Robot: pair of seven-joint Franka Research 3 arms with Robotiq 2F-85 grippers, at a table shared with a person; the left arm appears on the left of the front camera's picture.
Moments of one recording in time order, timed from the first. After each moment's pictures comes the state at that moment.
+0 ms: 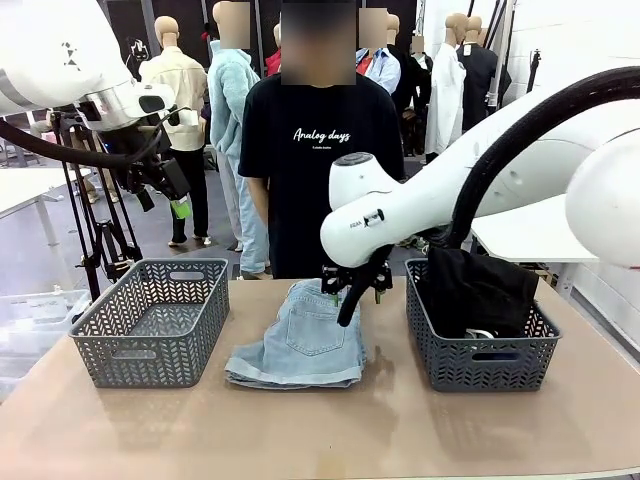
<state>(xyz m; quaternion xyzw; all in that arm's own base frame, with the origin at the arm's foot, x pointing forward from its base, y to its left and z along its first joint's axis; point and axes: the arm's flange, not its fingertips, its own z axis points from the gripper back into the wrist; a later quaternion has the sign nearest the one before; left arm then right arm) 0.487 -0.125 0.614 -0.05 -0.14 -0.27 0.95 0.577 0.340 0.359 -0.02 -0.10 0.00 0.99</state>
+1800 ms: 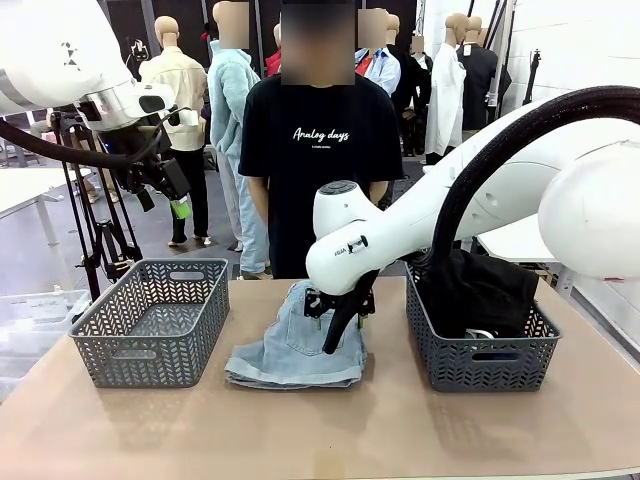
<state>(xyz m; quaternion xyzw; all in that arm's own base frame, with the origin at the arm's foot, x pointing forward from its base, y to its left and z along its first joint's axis) 0.487 -0.125 0.614 -0.05 -0.14 -0.27 0.95 0.563 0.376 0.314 0.00 -0.09 0.01 1.00</state>
